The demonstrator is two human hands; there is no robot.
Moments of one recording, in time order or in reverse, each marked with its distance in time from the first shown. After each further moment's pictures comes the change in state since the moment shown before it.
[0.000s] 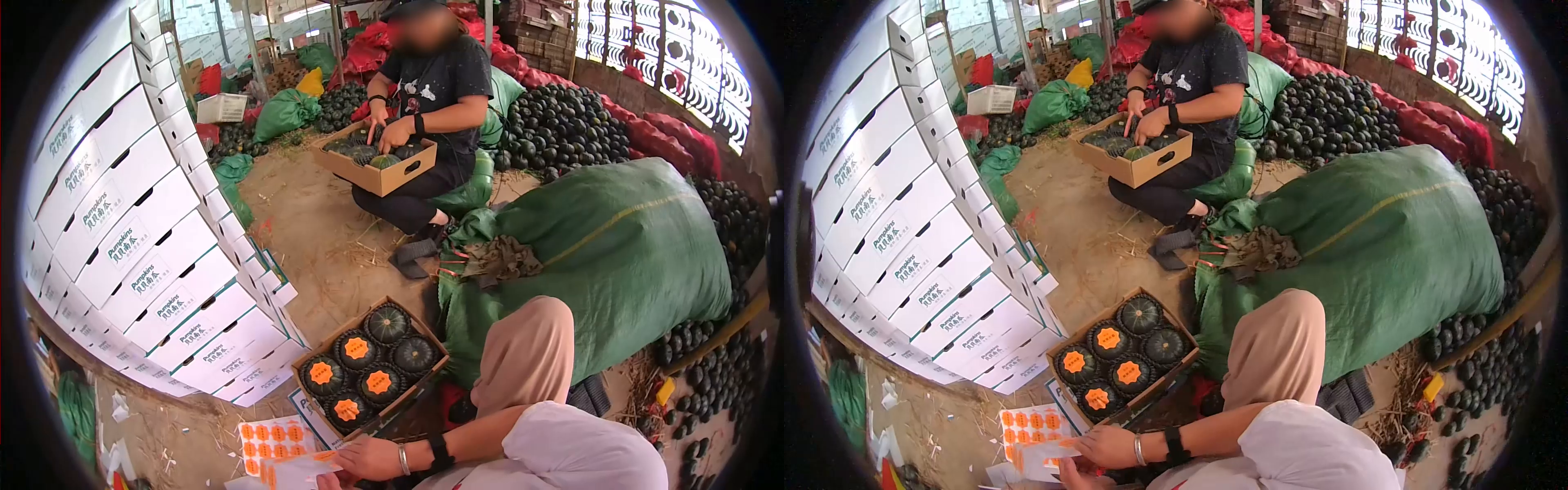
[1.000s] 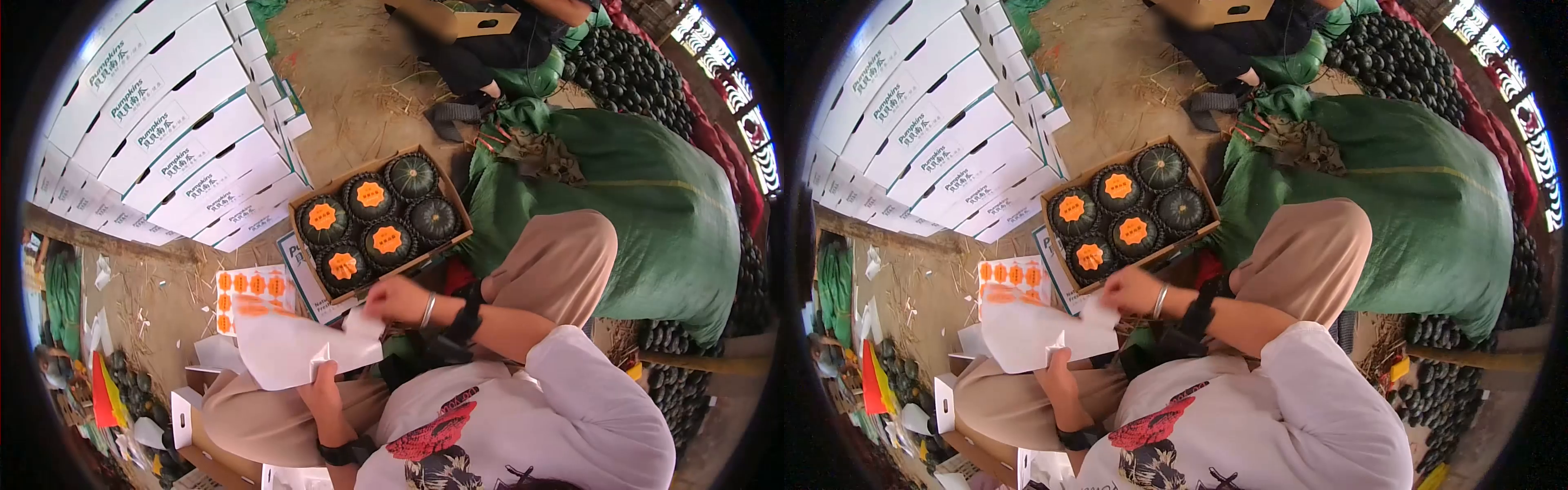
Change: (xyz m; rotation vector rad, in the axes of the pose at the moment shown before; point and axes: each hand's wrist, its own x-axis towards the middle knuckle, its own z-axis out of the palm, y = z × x) left_hand 0.001 -0.017 0.010 -0.457 0.325 -0.502; right_hand -0.026 0.063 -0.020 0.936 -0.214 0.942
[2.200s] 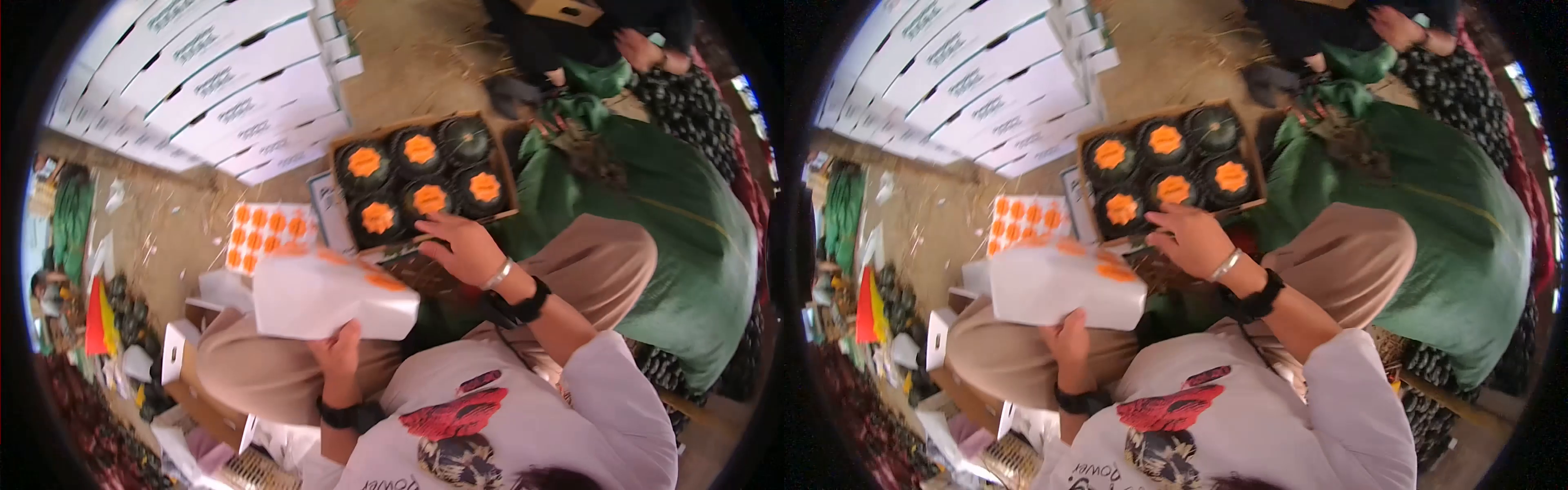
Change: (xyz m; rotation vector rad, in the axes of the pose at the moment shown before) left_hand 0.004 -0.022 -0.011 -0.144 -0.061 0.169; right_hand -0.014 -0.020 -0.025 -0.809 0.271 -0.372
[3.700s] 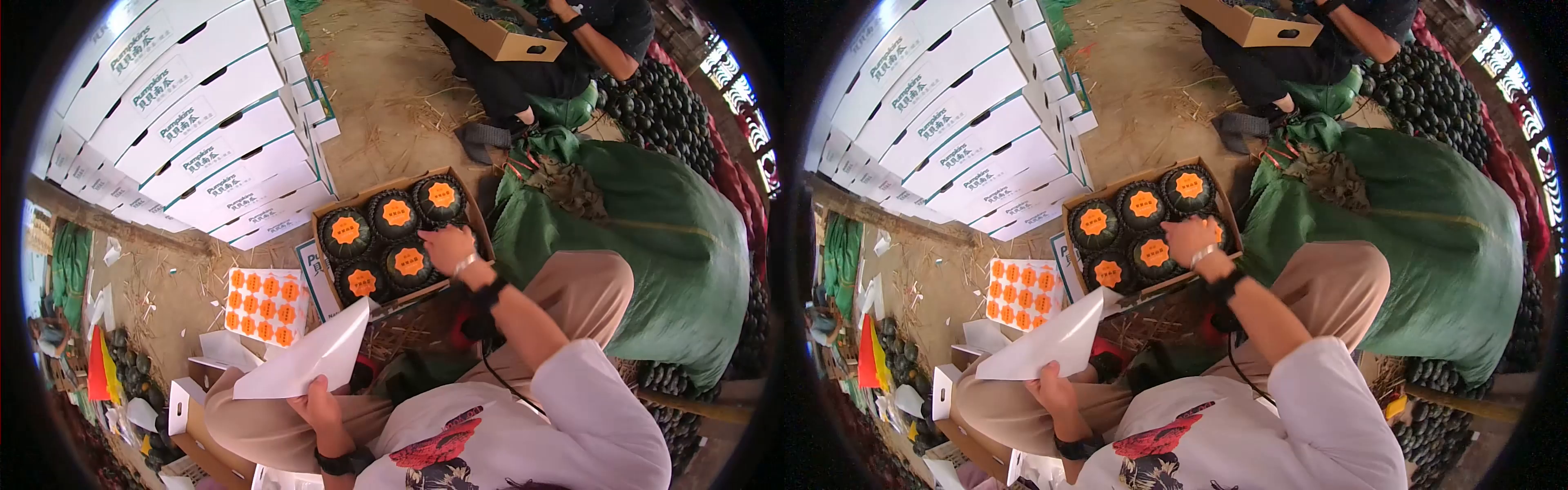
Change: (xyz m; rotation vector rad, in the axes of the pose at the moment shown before) left_hand 0.020 0.018 0.019 -0.202 0.276 0.082; right_hand 0.065 0.100 -0.004 -0.356 -0.163 0.375
